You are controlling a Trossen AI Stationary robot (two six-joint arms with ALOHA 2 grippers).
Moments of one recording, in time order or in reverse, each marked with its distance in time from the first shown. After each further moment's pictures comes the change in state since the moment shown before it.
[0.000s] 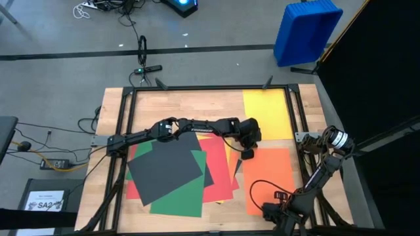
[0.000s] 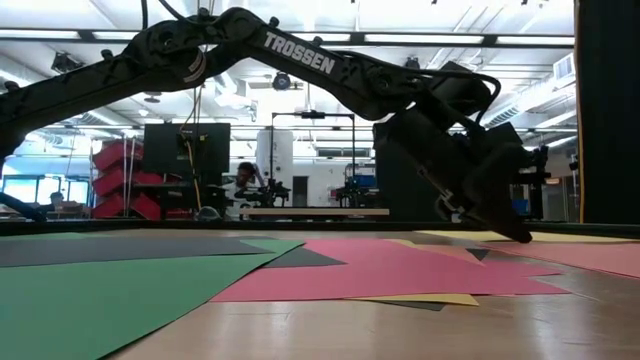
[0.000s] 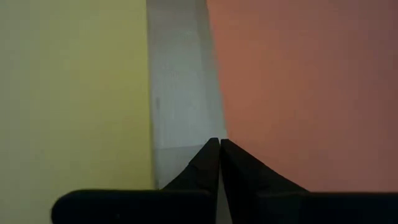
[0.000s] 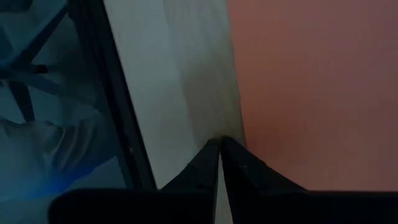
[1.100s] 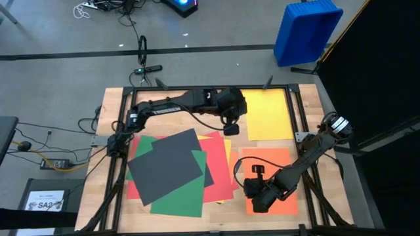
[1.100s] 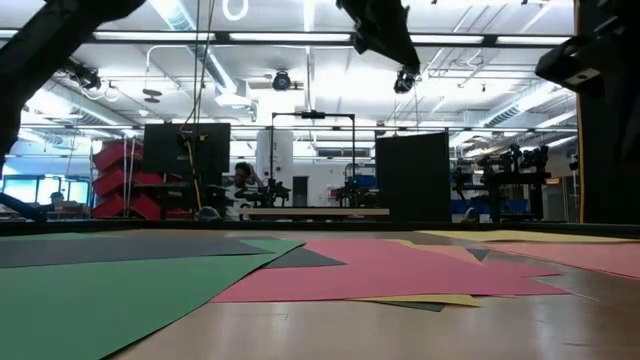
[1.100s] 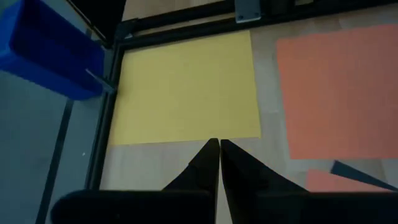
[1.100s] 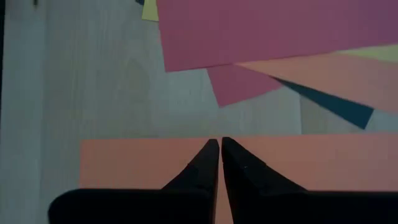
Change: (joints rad) left arm 0.010 -0.549 -0.035 -0.498 -0.353 0.148; right arm -0.297 -0.150 0.004 -0.093 0.331 -0.557
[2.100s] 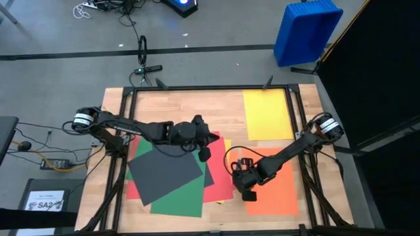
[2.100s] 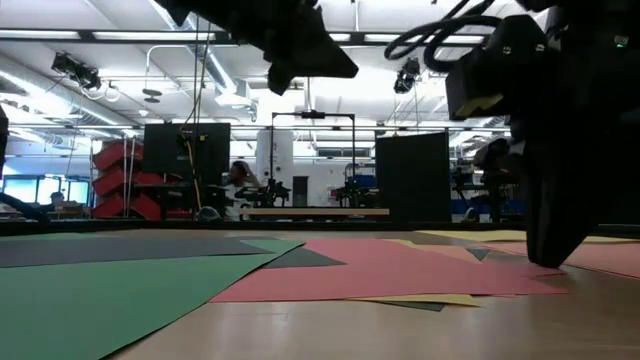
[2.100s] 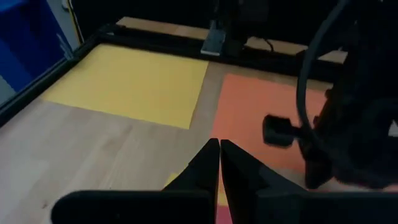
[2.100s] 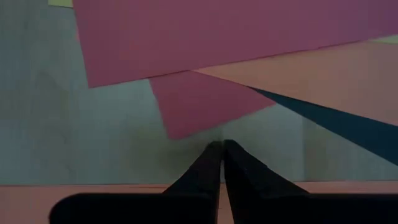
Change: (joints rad) left arm -0.182 -0.601 -1.307 1.051 -0.088 -0.434; right arm -0.235 0.106 -0.094 0.201 -0.238 -0.166
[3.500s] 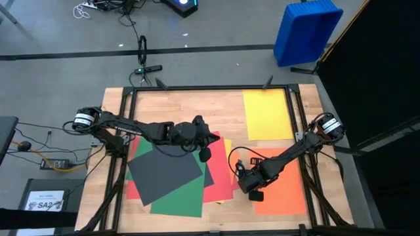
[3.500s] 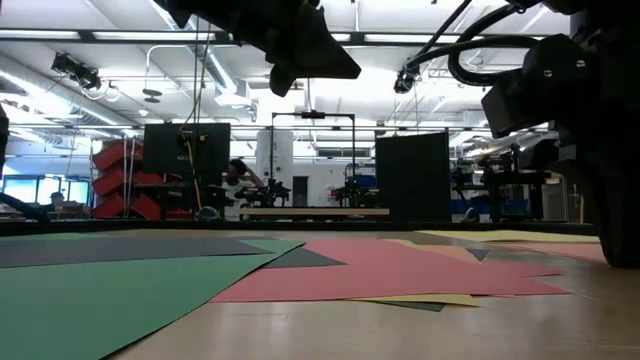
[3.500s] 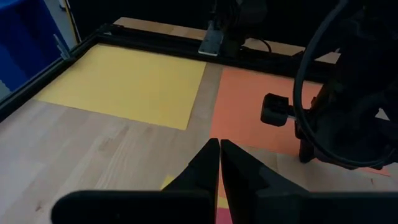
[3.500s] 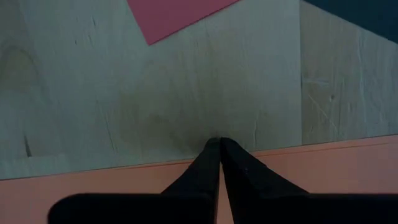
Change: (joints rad) left arm -0.003 0.004 -0.001 0.015 0.007 -0.008; right arm 0.041 0.008 0.001 -0.234 -0.086 0.132
